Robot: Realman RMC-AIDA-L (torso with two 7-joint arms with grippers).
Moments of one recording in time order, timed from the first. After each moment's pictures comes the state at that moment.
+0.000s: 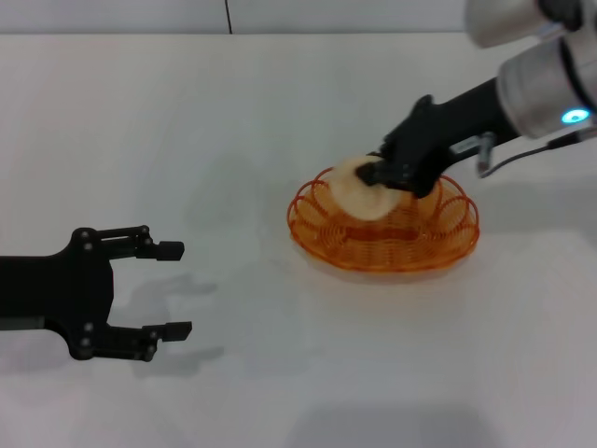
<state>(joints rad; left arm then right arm) -0.31 -2.04 0.77 0.96 1.99 1.90 -1.12 0.72 2.02 -1.39 -1.23 -2.15 -1.40 2.10</state>
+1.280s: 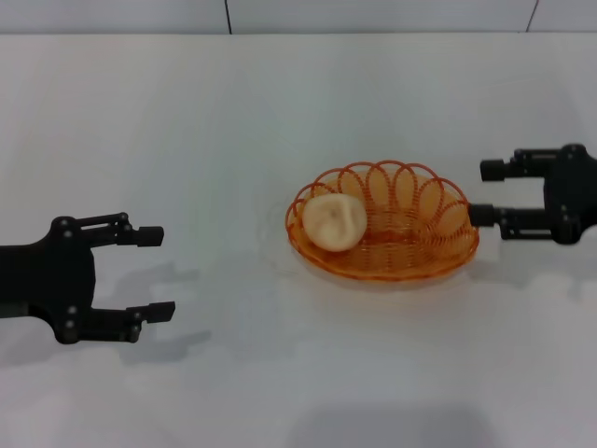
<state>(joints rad) -0.34 -2.00 0.71 0.86 2.00 1.88 -1.11 0.47 2.00 -0.86 -0.85 -1.87 -1.63 1.44</state>
